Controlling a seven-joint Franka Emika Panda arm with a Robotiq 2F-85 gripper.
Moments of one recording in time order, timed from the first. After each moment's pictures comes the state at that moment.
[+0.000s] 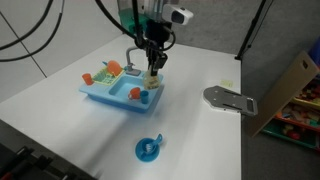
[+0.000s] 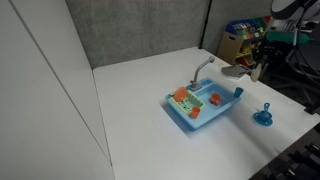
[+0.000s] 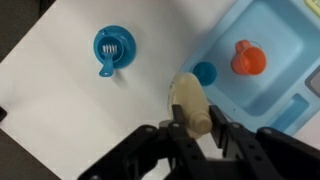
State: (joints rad) arm -0.18 0.39 -0.20 -1.85 0.15 2.08 0.38
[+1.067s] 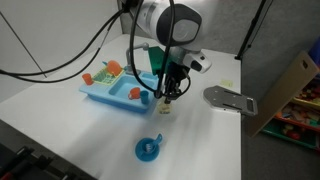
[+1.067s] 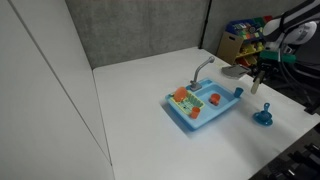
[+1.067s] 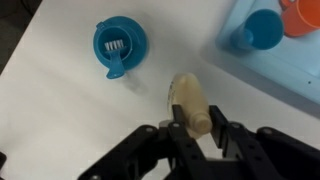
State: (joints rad) arm -0.27 0.66 -0.23 -1.71 0.26 2.11 0.43
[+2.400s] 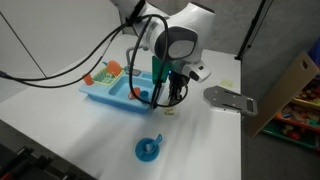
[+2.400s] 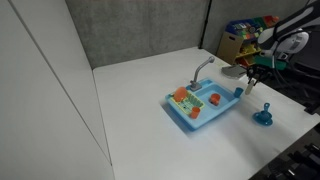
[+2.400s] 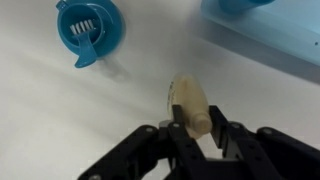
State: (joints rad) arm -0.27 0.73 -0.22 -1.70 0.33 2.27 0.48
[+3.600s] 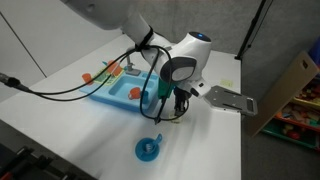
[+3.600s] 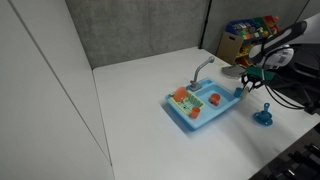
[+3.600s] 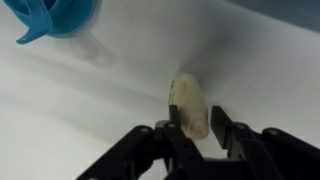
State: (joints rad) arm -0.28 0.93 -0.22 -1.57 0.35 2.38 0.54
